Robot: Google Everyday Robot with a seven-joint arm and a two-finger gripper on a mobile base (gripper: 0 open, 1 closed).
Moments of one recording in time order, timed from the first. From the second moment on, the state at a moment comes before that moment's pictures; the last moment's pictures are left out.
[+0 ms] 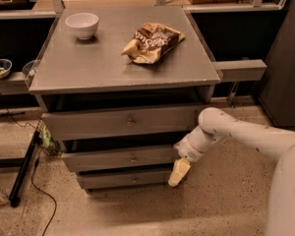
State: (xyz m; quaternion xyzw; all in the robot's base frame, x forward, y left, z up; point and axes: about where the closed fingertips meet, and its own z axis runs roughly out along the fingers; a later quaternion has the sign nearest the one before) arm 0.561 -0.104 0.494 -0.58 0.77 0.24 0.13
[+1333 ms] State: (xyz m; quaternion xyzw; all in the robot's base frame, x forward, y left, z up) arm 0.605 -0.096 0.466 -0.56 0.80 0.17 0.15
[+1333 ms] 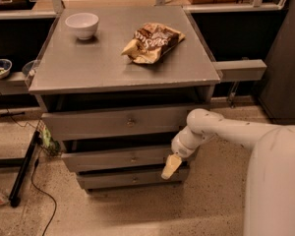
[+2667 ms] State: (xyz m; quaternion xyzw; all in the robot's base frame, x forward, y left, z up) arm 0.639 -0.096 0.457 -0.54 0.82 0.11 0.17
